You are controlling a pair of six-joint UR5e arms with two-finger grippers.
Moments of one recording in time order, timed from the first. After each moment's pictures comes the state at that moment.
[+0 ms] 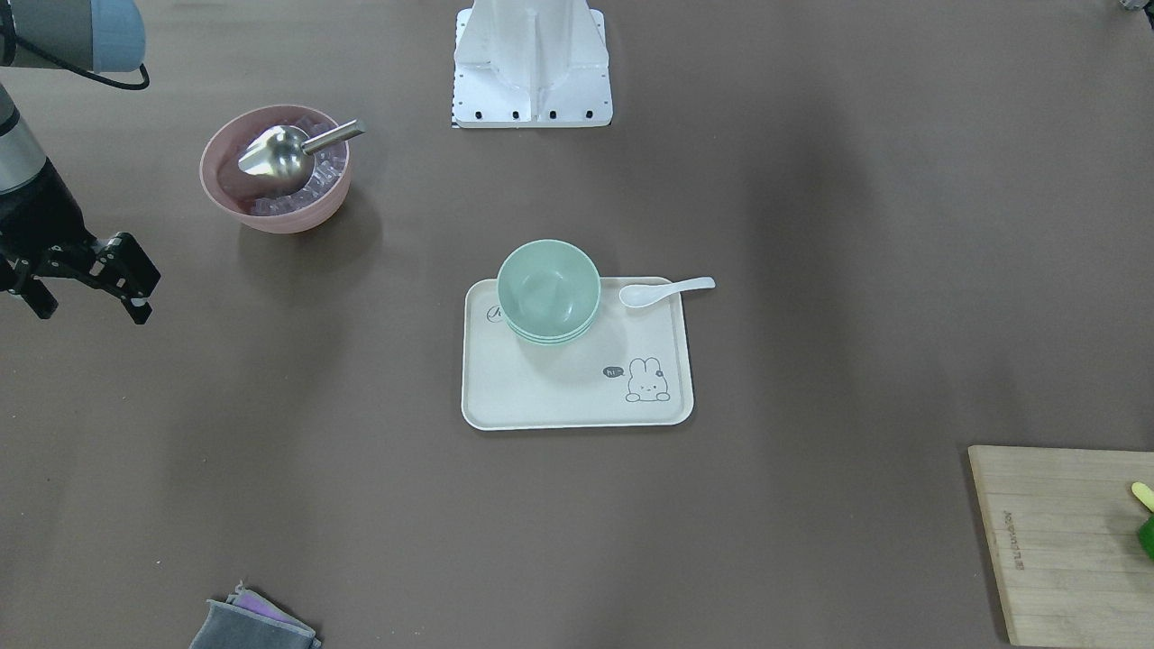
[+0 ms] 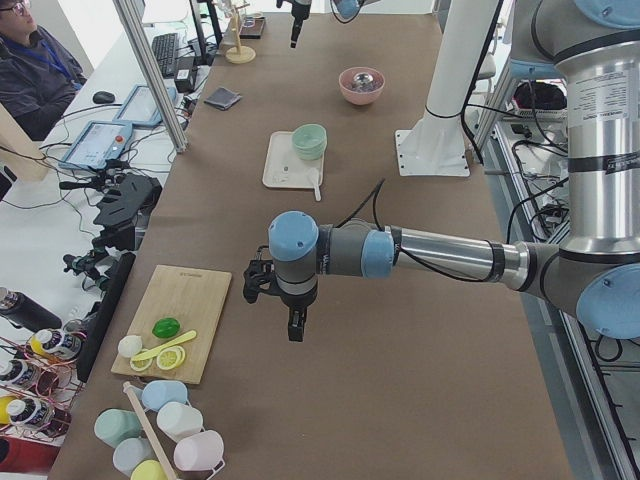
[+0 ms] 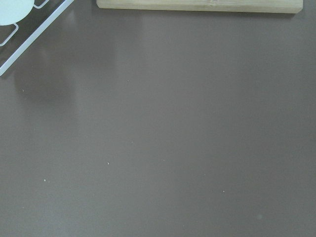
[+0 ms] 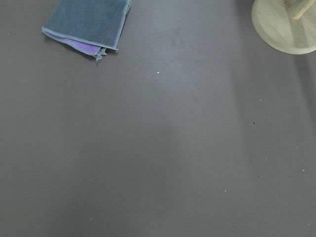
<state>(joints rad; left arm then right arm) -1.56 -1.43 -1.83 -1.49 -2.36 0.01 1.01 -1.36 1.97 -1.53 1.98 0.88</state>
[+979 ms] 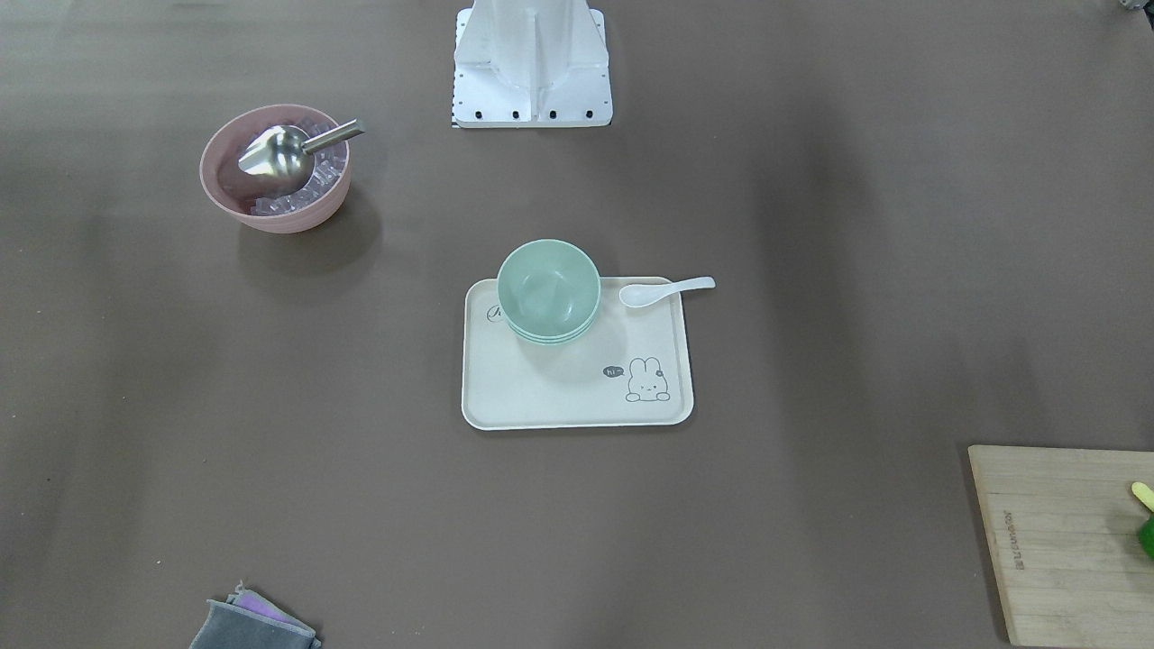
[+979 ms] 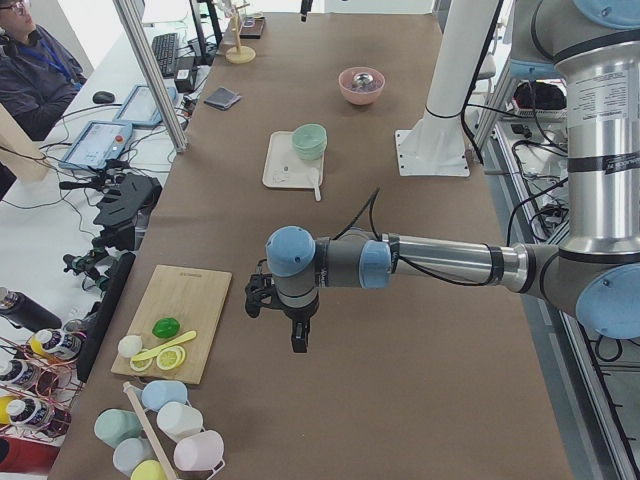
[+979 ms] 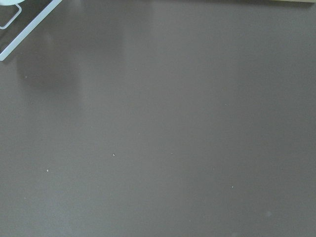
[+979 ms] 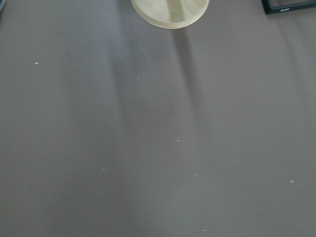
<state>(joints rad) -1.56 -1.44 -1.78 -1.48 -2.36 0.01 1.32 -1.62 1.98 -1.54 2.16 0.62</state>
